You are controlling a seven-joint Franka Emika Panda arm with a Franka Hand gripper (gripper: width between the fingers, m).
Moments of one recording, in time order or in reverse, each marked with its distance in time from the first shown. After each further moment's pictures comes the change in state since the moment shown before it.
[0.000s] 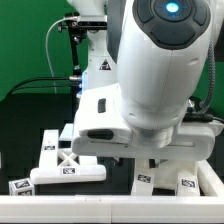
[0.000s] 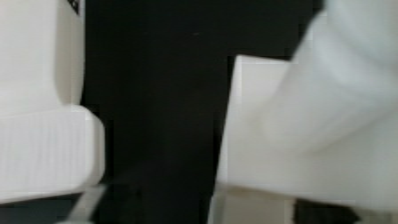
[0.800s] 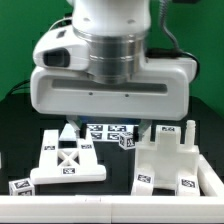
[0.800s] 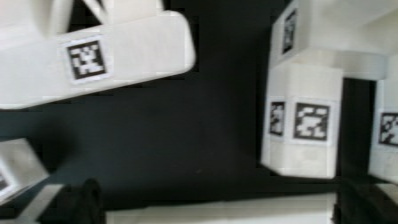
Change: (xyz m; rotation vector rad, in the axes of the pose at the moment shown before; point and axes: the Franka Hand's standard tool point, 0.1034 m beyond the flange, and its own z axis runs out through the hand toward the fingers) arm -0.006 0.053 -0.078 0.048 0.407 0.093
